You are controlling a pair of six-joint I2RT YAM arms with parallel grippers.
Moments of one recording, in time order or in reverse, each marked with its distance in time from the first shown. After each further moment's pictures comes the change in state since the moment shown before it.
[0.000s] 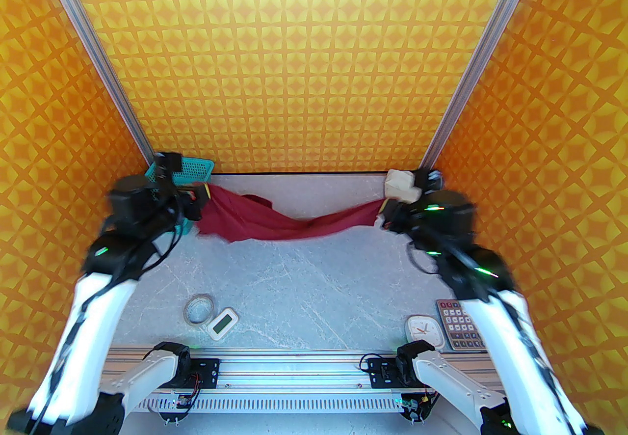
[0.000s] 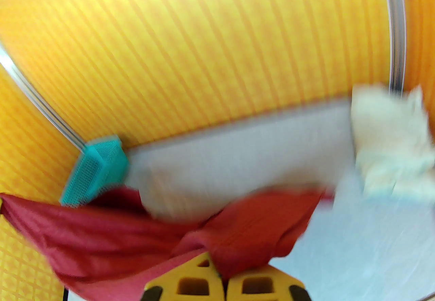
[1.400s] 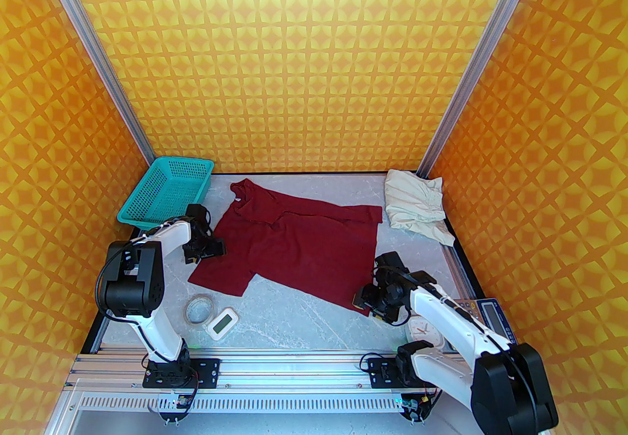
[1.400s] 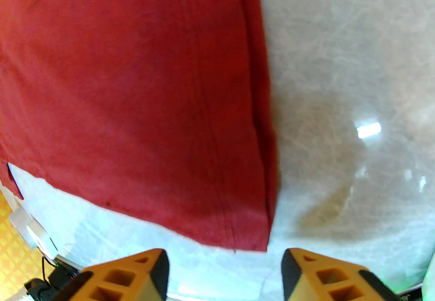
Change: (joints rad) left arm 0.182 0.818 -0.417 -0.024 -0.244 -0.055; right arm -0.030 0.198 -0.961 0.027 -0.311 0.296
